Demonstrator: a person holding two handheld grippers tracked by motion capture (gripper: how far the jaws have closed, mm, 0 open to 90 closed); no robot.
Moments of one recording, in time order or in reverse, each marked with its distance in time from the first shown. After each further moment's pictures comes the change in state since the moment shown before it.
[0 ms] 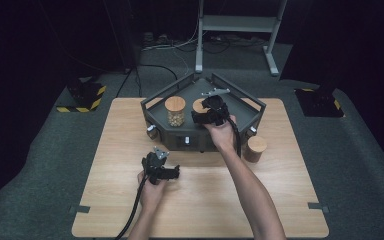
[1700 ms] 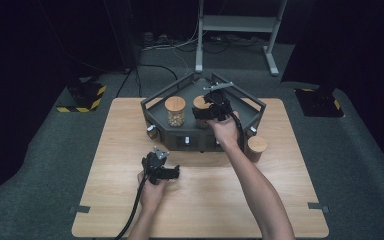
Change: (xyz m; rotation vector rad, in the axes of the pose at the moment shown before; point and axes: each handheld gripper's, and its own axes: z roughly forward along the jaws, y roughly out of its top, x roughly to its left) left arm 0.000 0.000 0.000 0.002 -0.001 -0.001; right arm -0.002 0.016 -0.018 0.014 0.027 0.015
